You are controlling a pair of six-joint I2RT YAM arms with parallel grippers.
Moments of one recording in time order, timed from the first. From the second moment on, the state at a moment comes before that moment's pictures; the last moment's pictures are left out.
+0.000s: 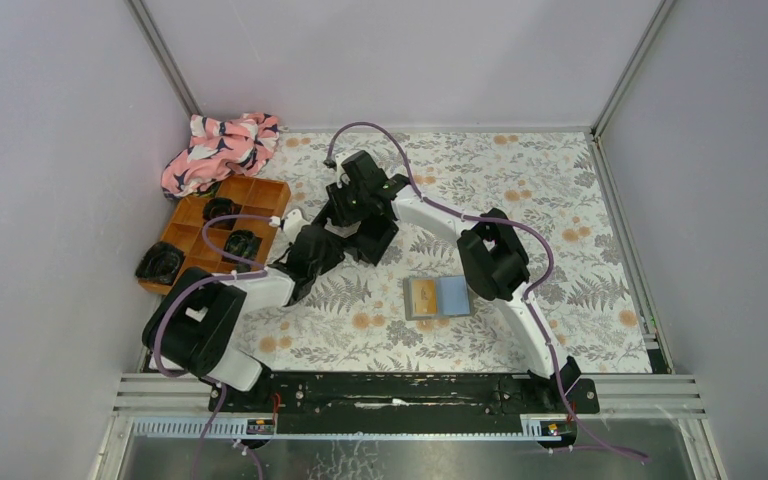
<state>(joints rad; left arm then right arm) -0.44 1.50 0.51 0.31 -0.29 -0.88 0.78 2.37 2.01 -0.40 -0.20 0.23</state>
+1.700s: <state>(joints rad) -0.38 1.43 0.54 0.29 -0.23 -0.84 0.78 2.15 1.84 -0.38 -0.01 0.17</state>
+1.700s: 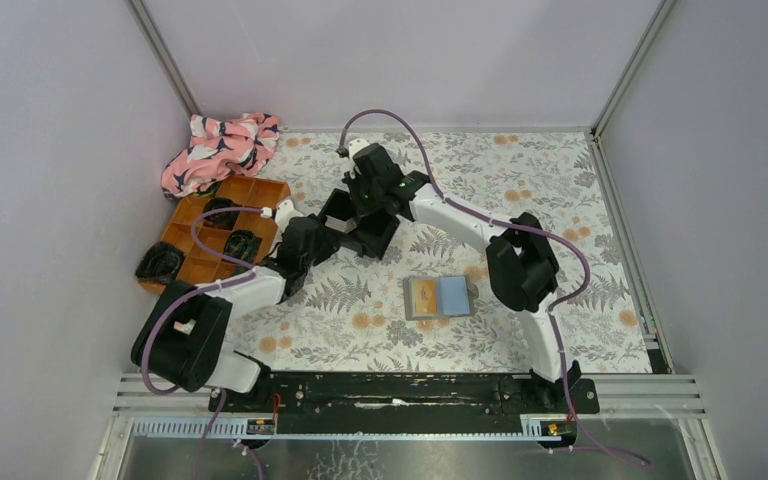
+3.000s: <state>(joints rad) -0.52 1.26 0.32 0.93 0.68 -0.71 0.79 1.11 0.78 -0.23 -0.33 0.44</state>
